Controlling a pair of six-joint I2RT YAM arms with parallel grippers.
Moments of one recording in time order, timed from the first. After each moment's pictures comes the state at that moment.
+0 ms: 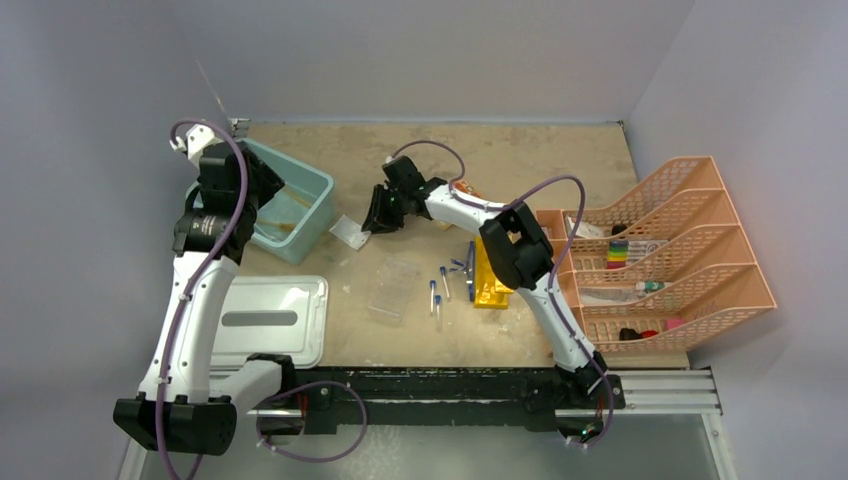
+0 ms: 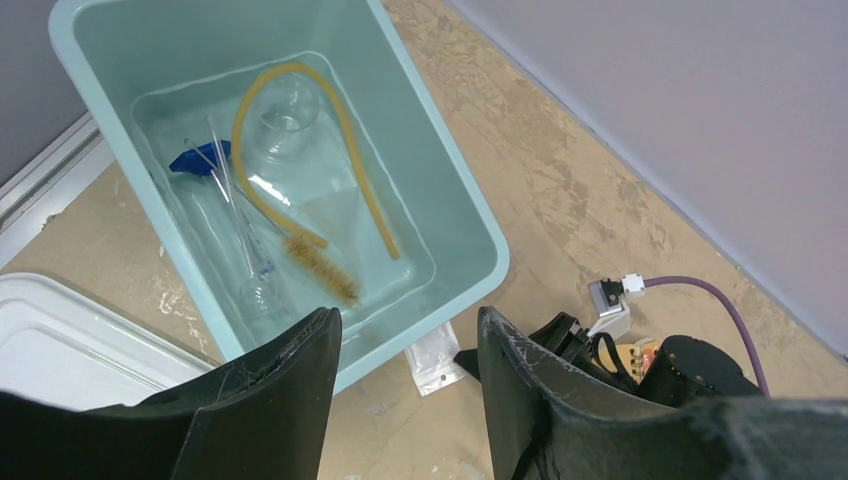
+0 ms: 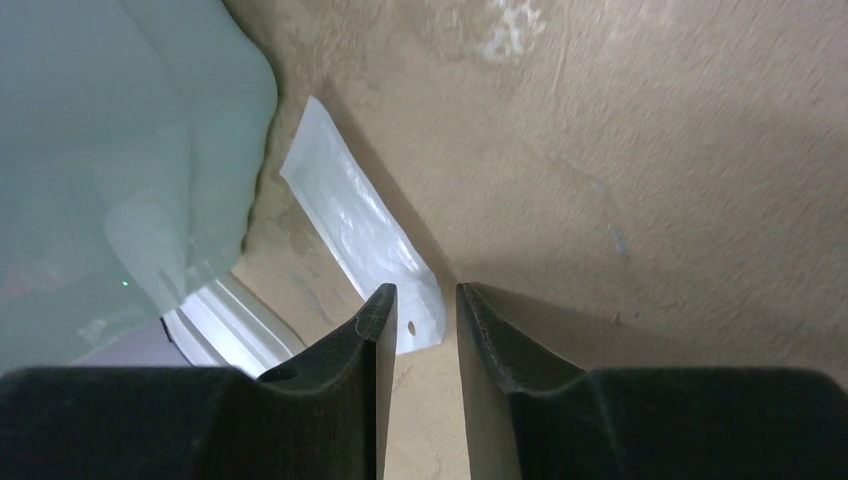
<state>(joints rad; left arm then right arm) -0.07 1.07 1.26 -0.68 -0.35 -0.65 0.71 2.44 1.94 -0.36 -0.31 0.82</state>
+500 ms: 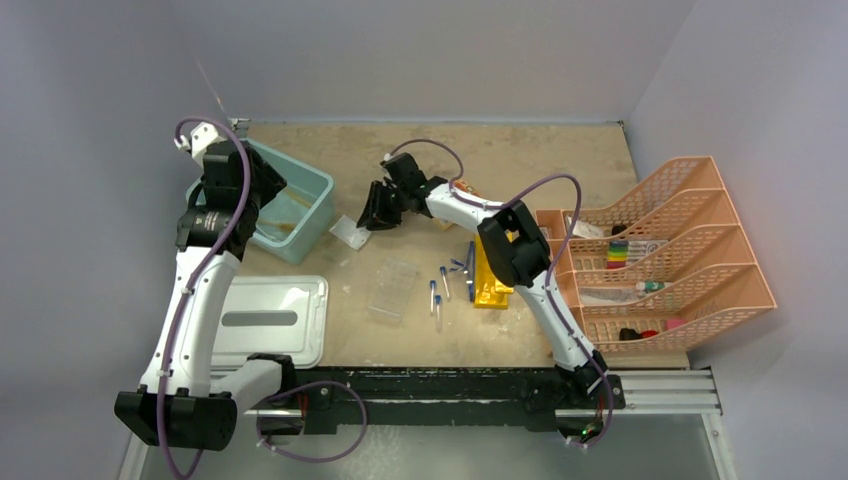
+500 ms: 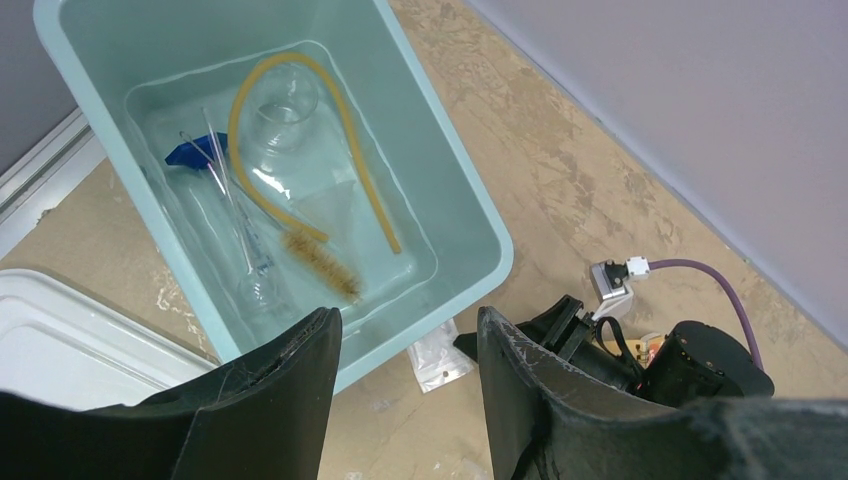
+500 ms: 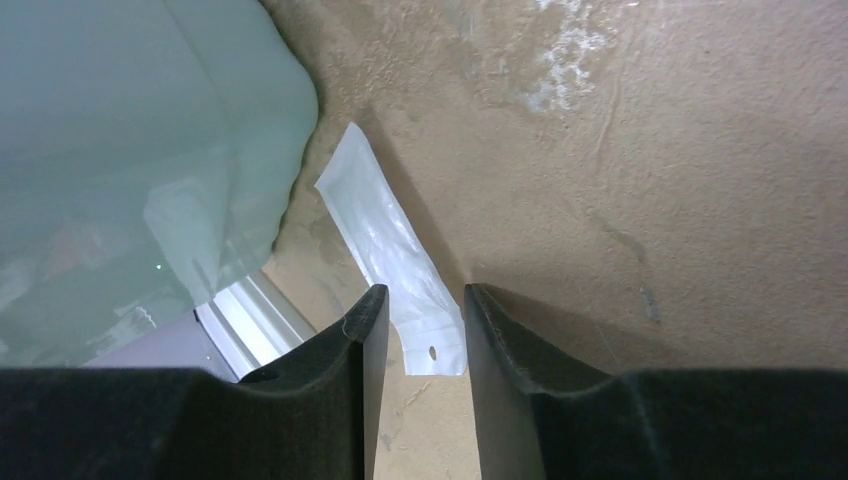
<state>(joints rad) -0.07 1.09 1.26 -0.68 -0.34 -0.65 0.70 2.49 2.00 -0.31 -0.40 0.84</state>
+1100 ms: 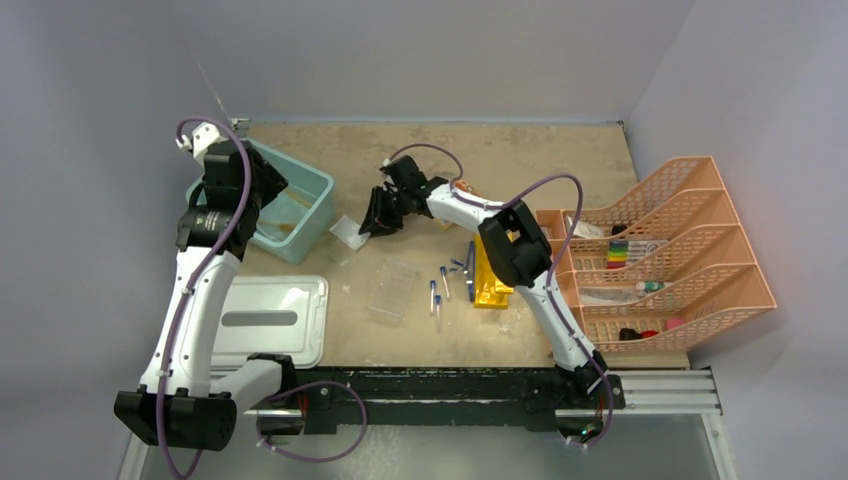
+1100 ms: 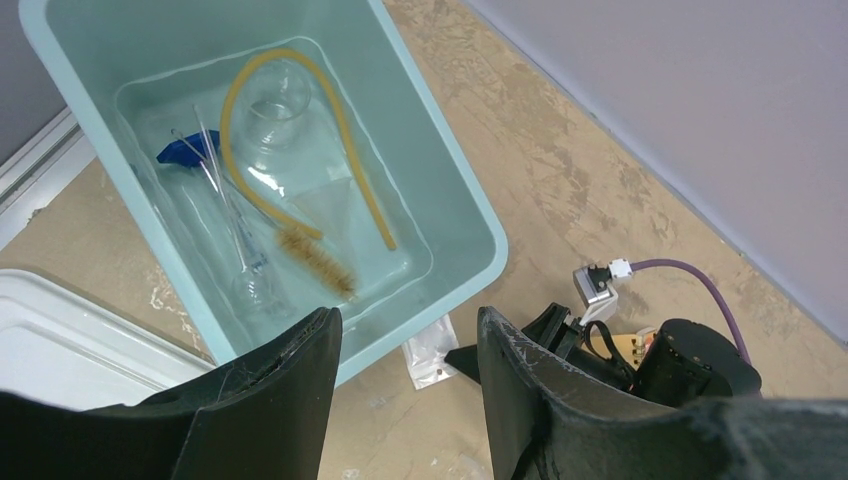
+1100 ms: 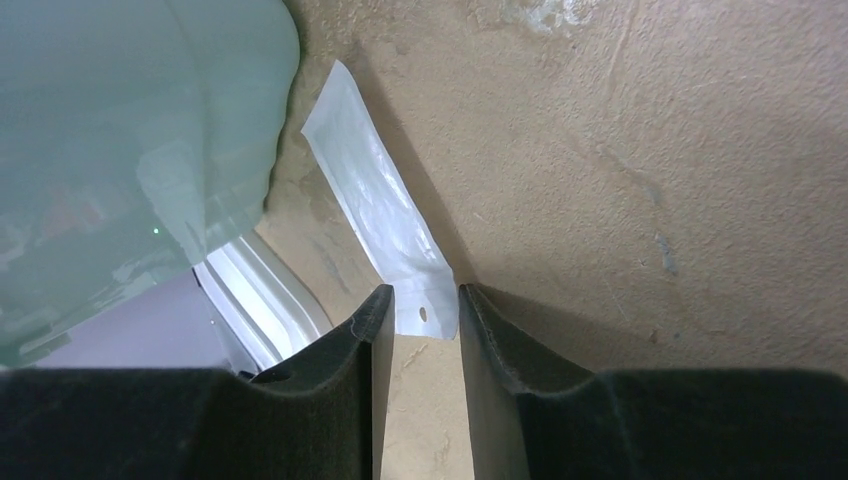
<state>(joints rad) -0.07 1.09 1.26 -0.68 -0.34 -0.66 0.70 2.48 1.98 -0.36 -0.46 0.81</state>
